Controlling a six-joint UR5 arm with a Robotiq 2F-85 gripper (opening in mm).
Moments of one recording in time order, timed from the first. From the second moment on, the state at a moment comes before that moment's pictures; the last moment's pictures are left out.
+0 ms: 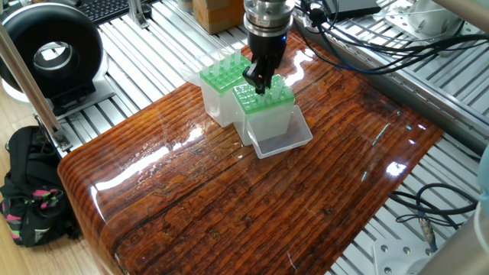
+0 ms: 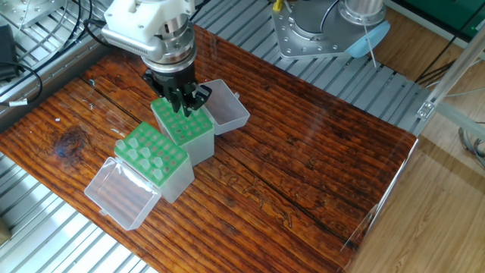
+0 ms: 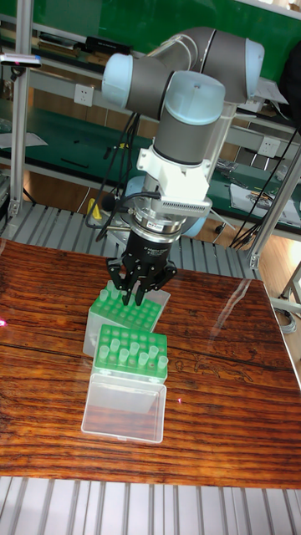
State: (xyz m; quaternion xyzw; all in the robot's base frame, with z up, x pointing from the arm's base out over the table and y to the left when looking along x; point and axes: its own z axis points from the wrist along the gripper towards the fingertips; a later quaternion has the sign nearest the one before) arm 0.522 -0.013 0.141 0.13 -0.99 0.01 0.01
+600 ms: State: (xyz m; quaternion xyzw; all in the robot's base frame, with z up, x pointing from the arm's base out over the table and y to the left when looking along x) arm 0.517 -0.015 0.139 0.12 -0.99 0.01 0.02
